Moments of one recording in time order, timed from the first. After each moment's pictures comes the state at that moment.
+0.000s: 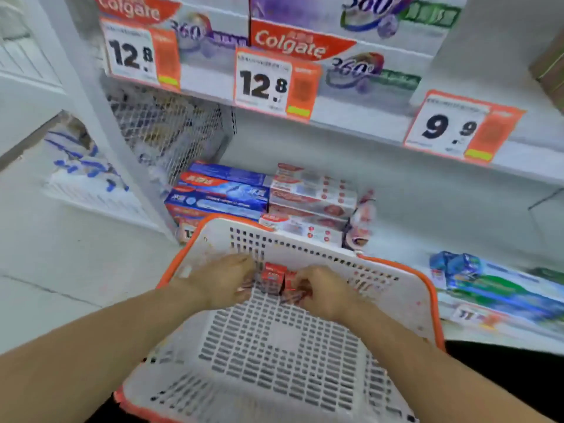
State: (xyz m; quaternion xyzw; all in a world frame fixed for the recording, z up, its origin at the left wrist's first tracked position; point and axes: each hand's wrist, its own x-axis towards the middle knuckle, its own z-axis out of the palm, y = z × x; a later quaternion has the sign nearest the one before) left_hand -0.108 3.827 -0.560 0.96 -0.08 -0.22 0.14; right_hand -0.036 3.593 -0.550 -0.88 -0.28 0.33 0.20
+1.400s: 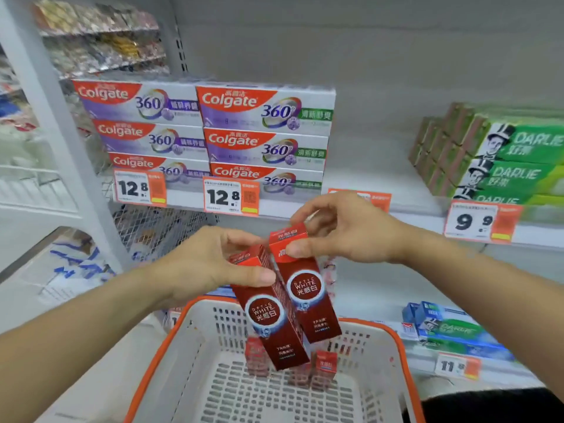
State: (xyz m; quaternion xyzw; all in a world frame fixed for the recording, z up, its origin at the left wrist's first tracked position) left_hand -0.096 3.780 -0.299 0.80 0.02 -0.11 0.58; right_hand -0.001 3.553 -0.262 -0.84 -0.32 0.19 0.41
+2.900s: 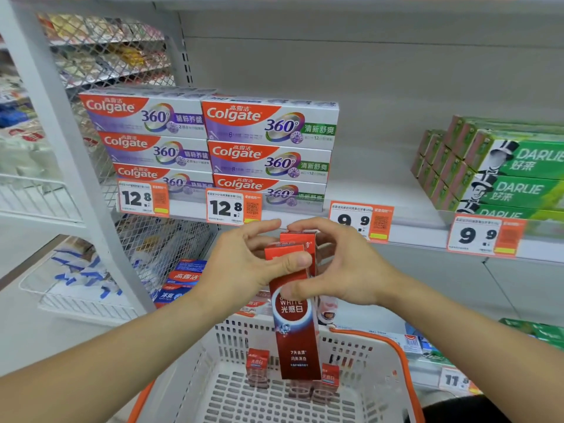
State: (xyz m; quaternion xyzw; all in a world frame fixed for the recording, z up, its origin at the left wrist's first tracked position) left_hand -0.082 3.736 -0.305 0.76 0.05 0.08 0.64; right_hand -0.019 3.556 -0.292 -0.81 -0.29 0.13 0.49
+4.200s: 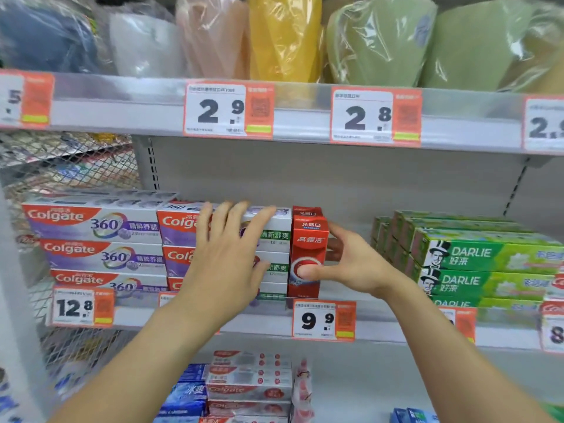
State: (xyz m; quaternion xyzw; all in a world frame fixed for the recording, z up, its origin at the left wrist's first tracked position) left_hand 0.025 3.737 -0.226 0.93 -0.07 0.37 0.01; right_hand 0.111 3.516 -0.225 -0.82 -0.28 0.05 0.50
